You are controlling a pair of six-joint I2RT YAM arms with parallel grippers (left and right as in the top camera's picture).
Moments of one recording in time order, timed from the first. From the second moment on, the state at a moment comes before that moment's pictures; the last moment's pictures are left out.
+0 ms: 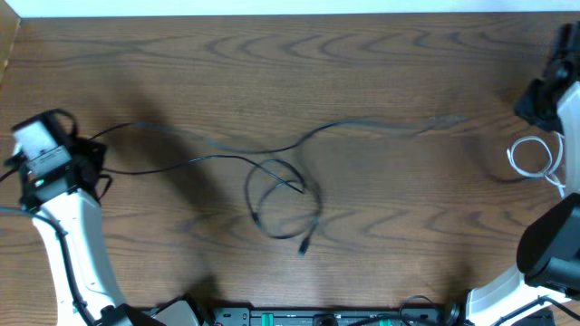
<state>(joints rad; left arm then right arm) 0.55 1.33 1.05 -0.63 -0.10 -0.76 -0.31 1.83 1.64 -1.06 0.33 0.38</state>
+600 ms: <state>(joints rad) 0.46 1.33 1.05 -0.61 0.19 -0.74 -0.23 1.83 1.64 -0.99 -0.26 0.14</state>
